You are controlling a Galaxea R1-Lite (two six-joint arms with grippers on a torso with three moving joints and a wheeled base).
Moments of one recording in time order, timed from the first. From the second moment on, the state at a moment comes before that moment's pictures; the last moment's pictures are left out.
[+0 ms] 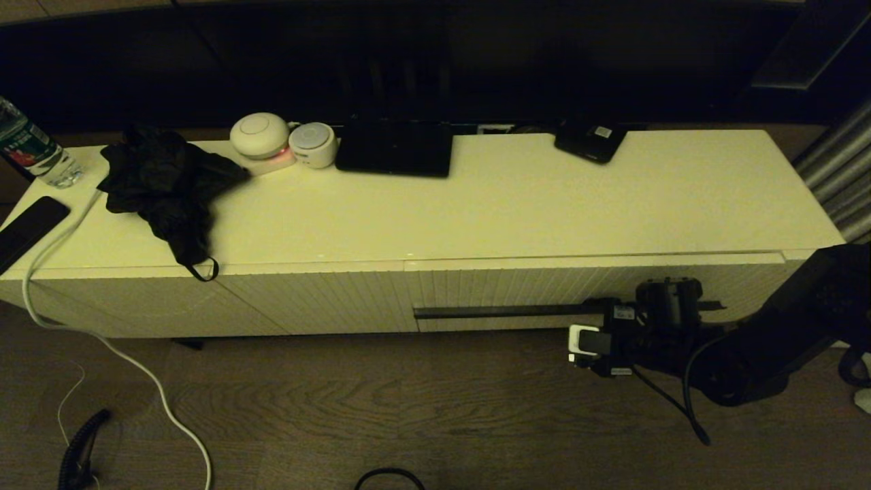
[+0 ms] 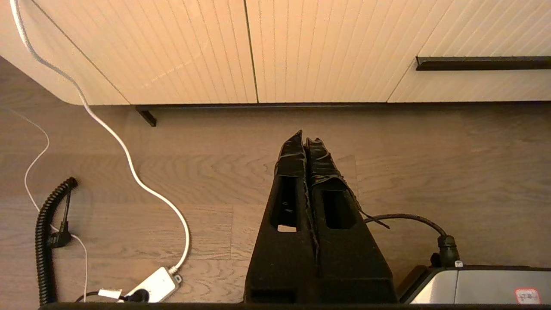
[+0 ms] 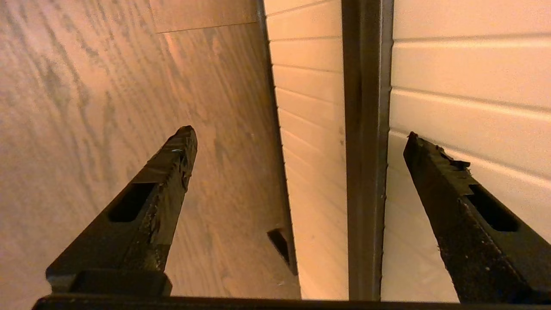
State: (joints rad) left arm 0.00 0.00 0.00 0.00 0.00 -0.01; right arm 0.18 2.19 -0.89 -0.78 0.12 -1.31
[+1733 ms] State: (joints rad) left arm 0.00 0.00 0.00 0.00 0.00 -0.01; right arm 0.23 2.13 -0.54 -0.78 0.15 -1.32
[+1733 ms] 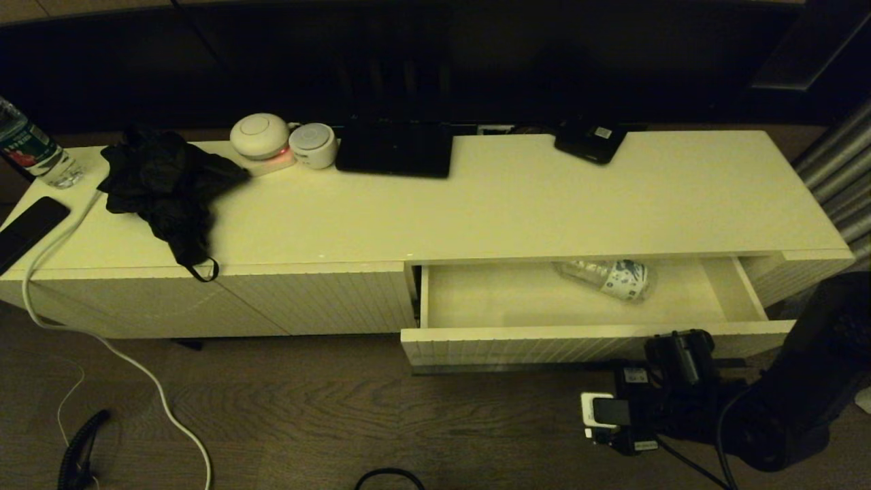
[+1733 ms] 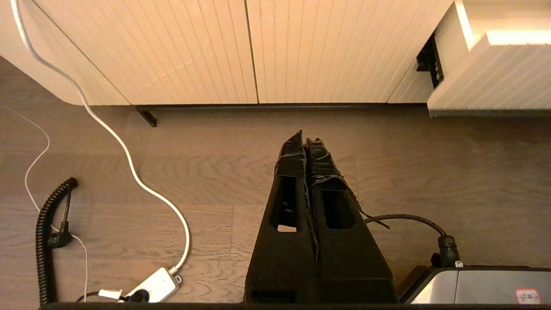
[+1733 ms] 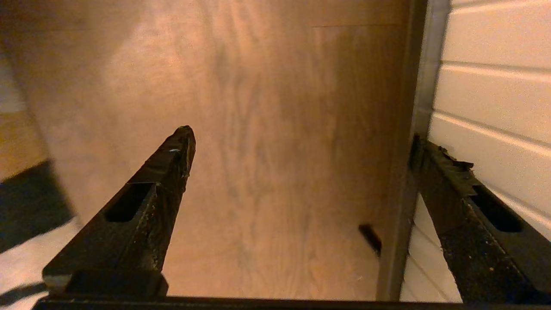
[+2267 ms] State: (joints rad) left arm 0.00 0.00 0.00 -0.01 0.00 -0.01; right arm 0.26 1.87 -0.33 -0.77 0.14 -1.32
